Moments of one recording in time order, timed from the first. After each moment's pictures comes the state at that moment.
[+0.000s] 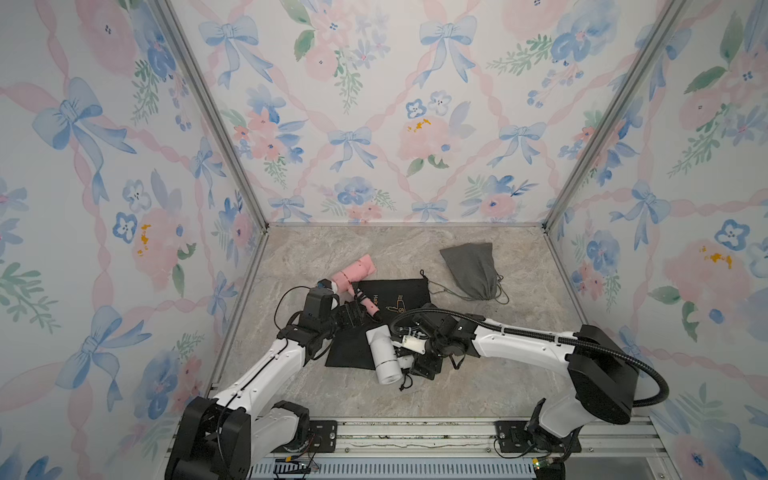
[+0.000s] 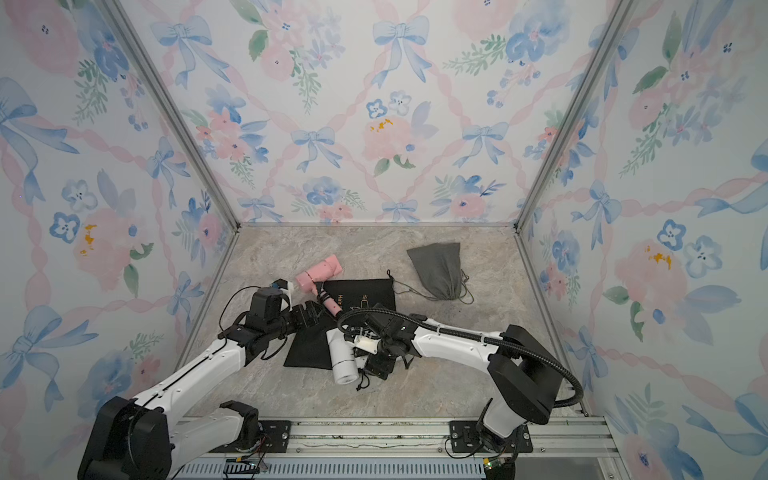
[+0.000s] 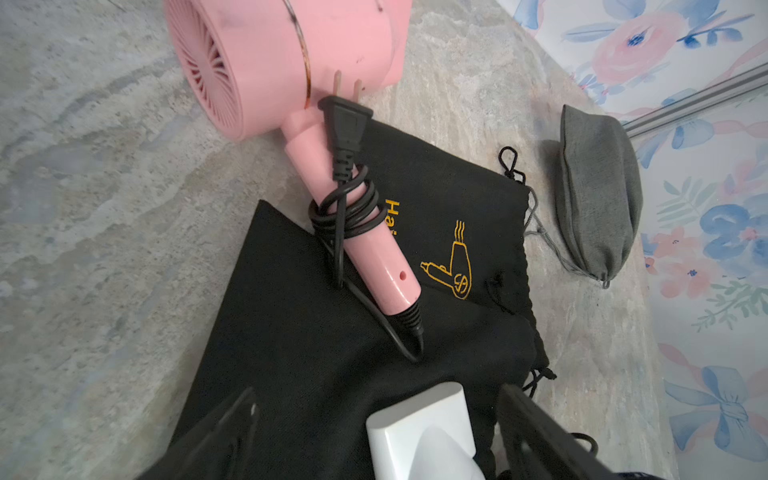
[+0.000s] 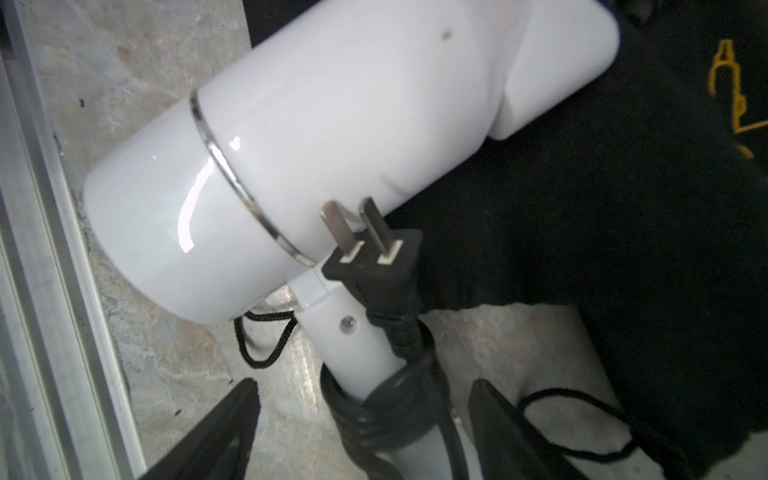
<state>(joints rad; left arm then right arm) -0.29 1.11 0.56 -0.18 0.18 -0.62 0.96 1.76 1.13 -0.53 -0.18 -0.32</state>
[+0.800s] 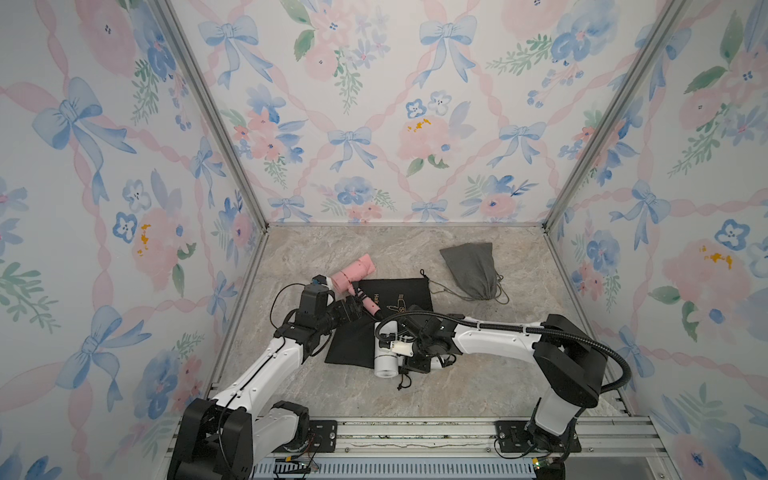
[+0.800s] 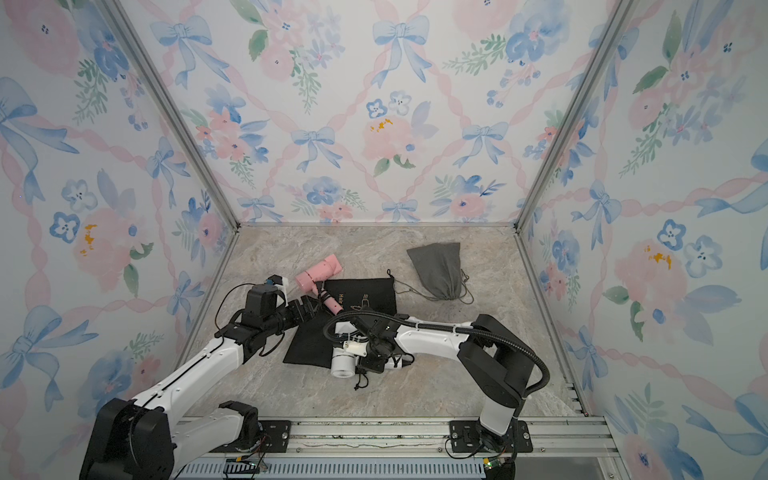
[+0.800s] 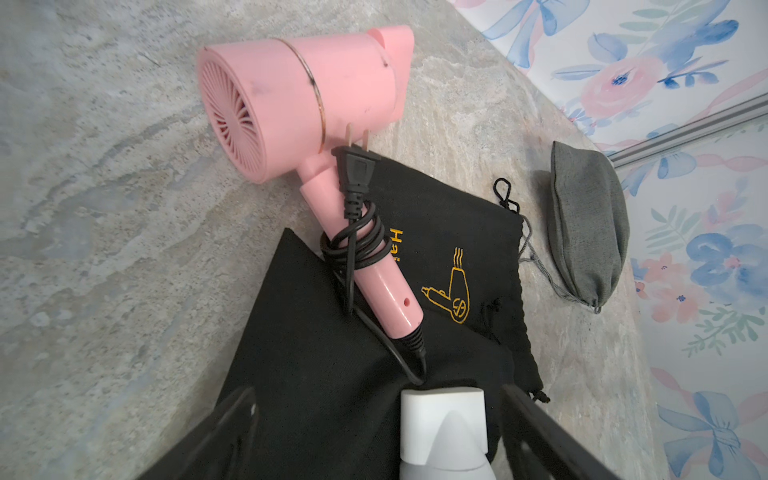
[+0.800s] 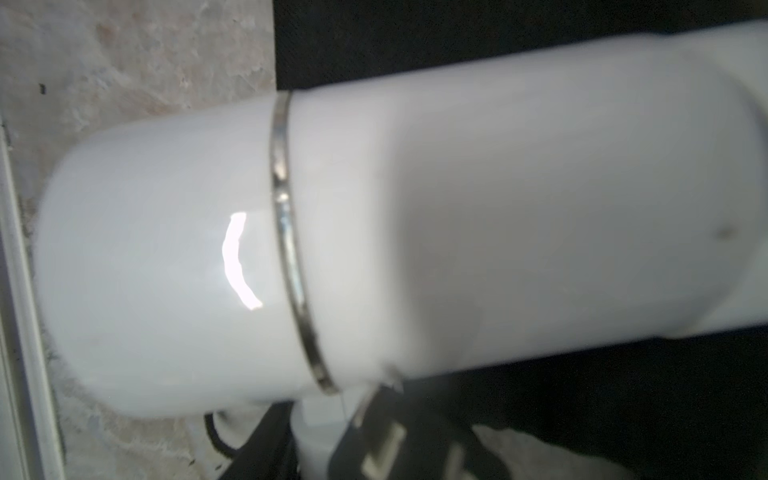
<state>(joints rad) -0.25 1.11 0.57 -0.15 0.18 -0.63 0.98 1.91 1.19 -0.46 -0.20 -0.42</state>
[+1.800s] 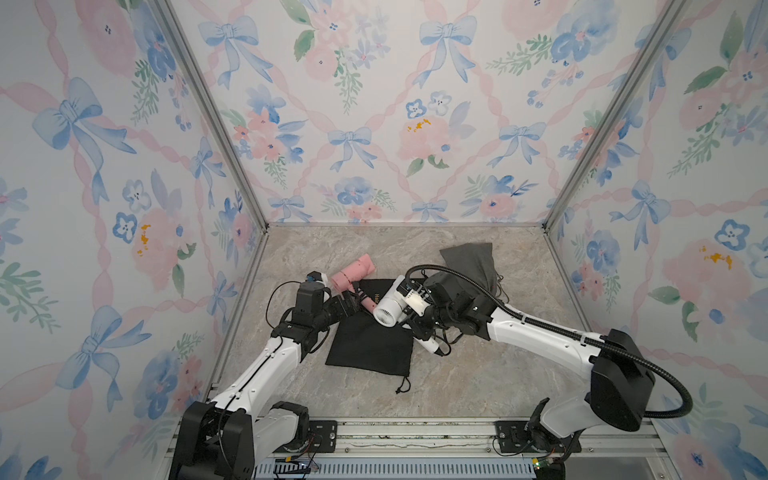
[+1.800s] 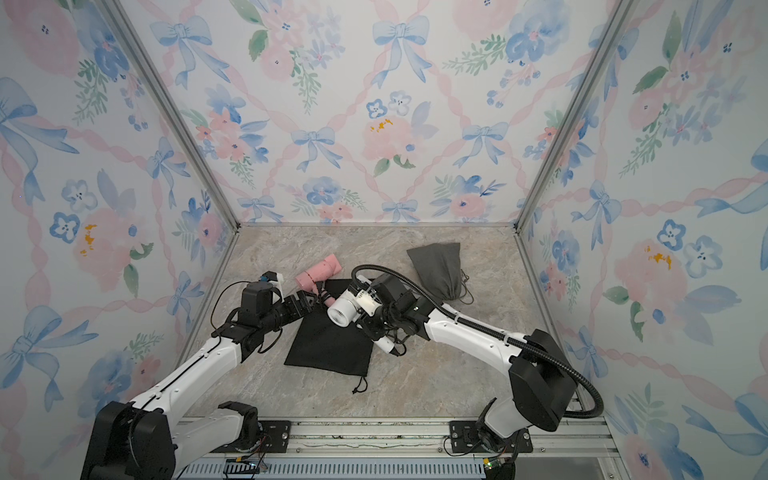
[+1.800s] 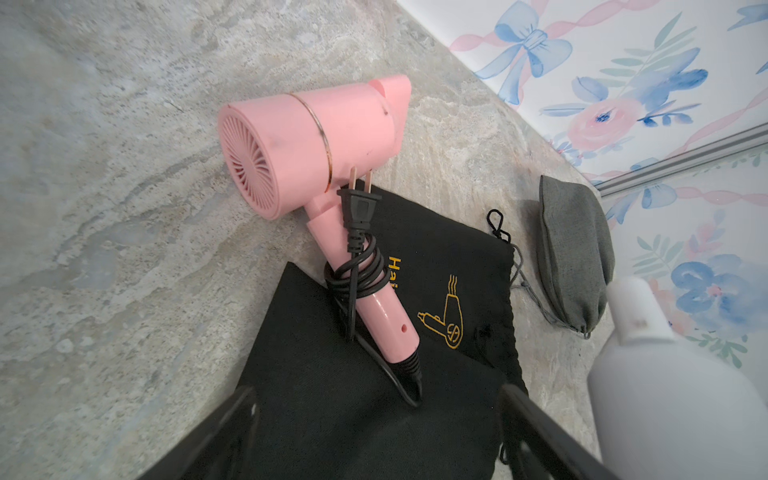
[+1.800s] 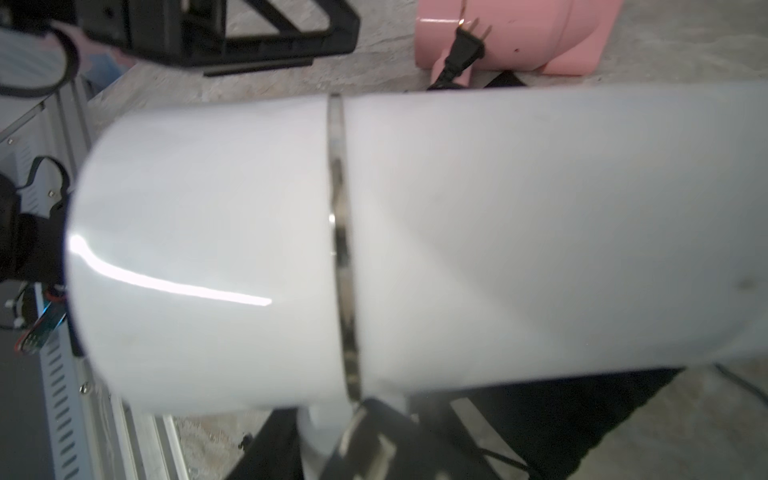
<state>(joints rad) -0.22 1.10 0.58 -0.12 0.17 -0.65 0.85 1.71 1.30 -0.40 -0.20 0.07</state>
